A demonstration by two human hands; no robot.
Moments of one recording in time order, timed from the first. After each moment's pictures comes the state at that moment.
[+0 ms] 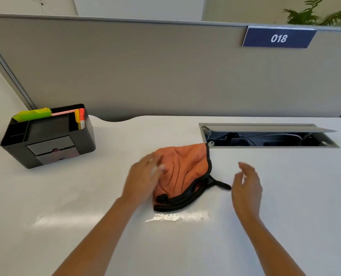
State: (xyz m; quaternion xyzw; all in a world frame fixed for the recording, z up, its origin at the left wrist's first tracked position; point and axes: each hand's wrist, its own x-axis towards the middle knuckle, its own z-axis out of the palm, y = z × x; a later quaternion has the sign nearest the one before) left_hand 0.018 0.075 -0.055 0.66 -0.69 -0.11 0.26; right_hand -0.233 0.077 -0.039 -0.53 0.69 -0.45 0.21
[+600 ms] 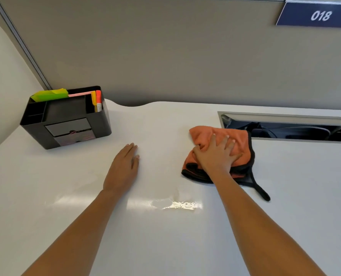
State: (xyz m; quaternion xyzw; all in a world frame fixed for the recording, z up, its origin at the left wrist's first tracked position) left_hand 0.103 0.091 -0.091 0.75 -0.60 -0.11 0.27; right_hand -0.136 -0.002 -0.068 -0.67 0.73 -0.08 0.10
